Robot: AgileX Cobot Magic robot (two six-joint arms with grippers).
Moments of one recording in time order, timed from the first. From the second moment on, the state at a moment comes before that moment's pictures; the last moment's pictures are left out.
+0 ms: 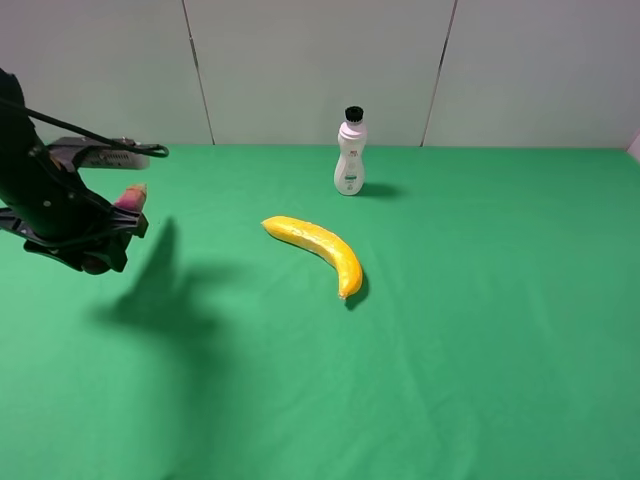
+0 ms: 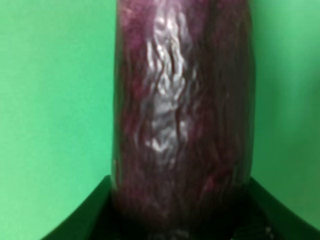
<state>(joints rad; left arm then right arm) -0.20 1.65 -0.86 0.06 0.59 -0.13 -0.01 0.00 -0.50 0.04 1.01 -0.01</state>
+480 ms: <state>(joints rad) -0.20 1.50 -0.91 0.03 0.78 -0.03 -0.01 0.00 -0.50 0.04 1.01 -0.01</state>
